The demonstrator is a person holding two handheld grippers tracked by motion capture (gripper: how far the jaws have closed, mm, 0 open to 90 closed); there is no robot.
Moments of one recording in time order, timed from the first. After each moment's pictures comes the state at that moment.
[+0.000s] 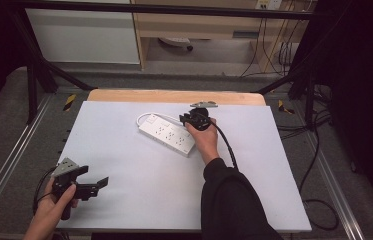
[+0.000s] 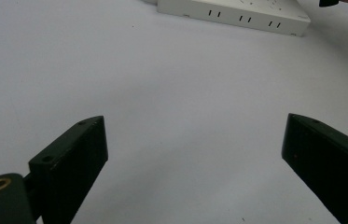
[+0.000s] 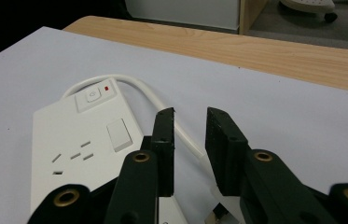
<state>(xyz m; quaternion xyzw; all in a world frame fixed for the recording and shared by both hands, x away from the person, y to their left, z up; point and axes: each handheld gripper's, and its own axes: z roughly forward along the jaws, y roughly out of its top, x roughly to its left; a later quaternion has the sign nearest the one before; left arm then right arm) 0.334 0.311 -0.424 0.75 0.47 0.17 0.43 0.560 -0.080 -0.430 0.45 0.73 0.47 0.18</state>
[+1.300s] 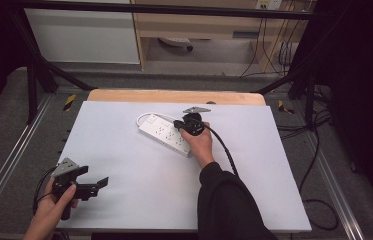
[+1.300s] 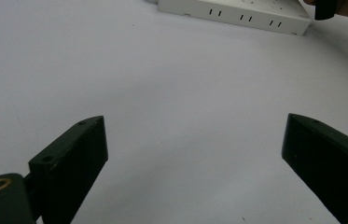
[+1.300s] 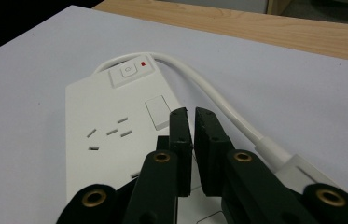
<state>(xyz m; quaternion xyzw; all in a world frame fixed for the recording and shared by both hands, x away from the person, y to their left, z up) 0.334 0.311 -0.424 0.75 0.47 0.17 0.43 0.550 -0.062 -0.443 0.43 0.76 0.48 0.14</state>
